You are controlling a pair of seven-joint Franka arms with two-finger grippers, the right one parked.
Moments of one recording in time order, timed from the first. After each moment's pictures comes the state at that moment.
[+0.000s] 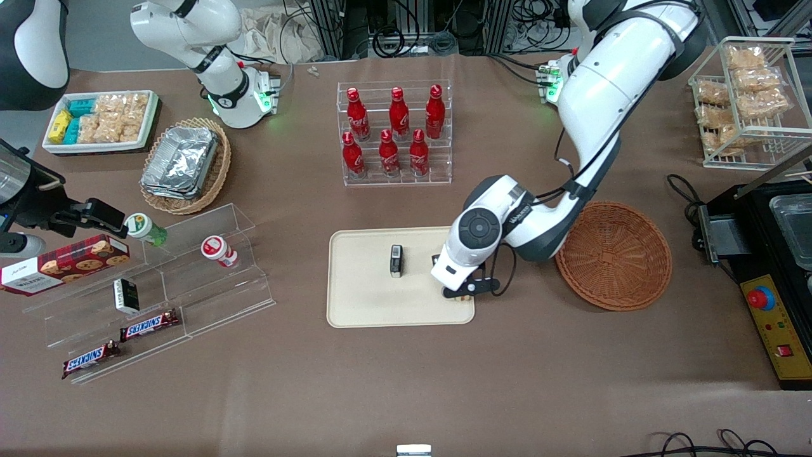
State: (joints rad) arm -0.24 0.78 -0.49 -1.51 0.27 2.13 -0.92
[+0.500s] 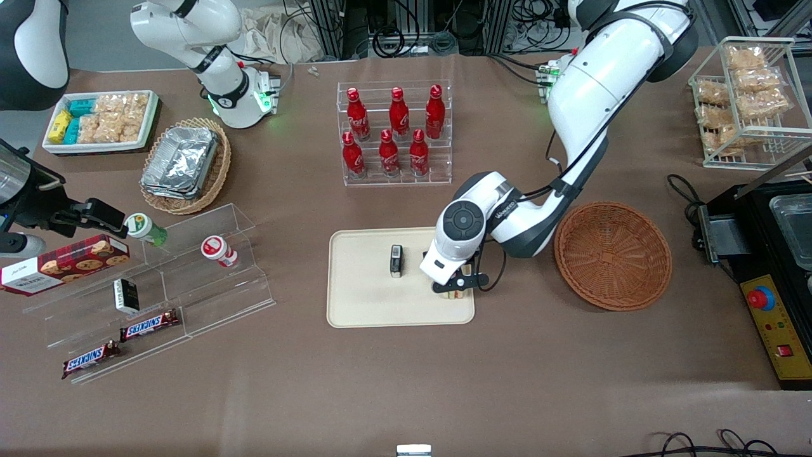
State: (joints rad) arm -0.26 0.78 -0.49 -1.50 0.32 2.13 -0.96
